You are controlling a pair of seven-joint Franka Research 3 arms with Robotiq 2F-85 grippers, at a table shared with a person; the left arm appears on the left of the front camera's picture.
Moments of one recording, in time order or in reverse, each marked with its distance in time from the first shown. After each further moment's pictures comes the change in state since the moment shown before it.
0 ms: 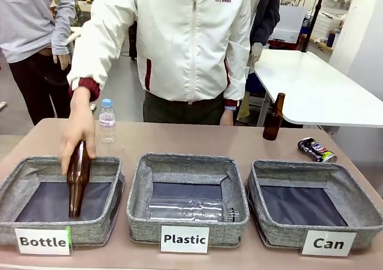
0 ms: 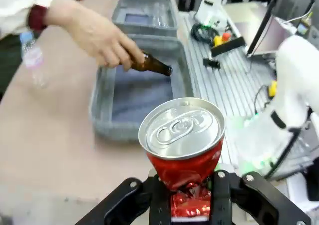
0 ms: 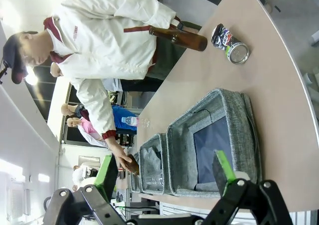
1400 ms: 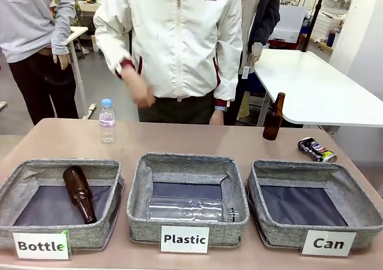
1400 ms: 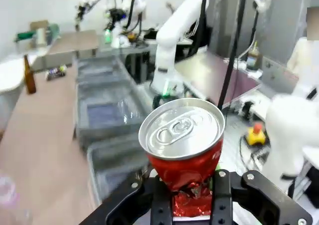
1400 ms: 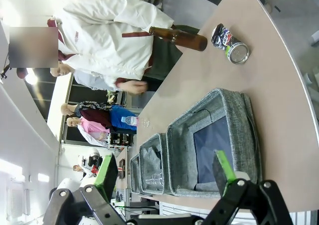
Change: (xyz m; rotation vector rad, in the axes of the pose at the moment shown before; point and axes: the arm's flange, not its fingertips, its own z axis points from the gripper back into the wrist) left arm 0.107 0.110 -0.133 -0.398 -0.294 -0.186; right arm 0.000 0.000 0.000 -0.001 0.001 0.001
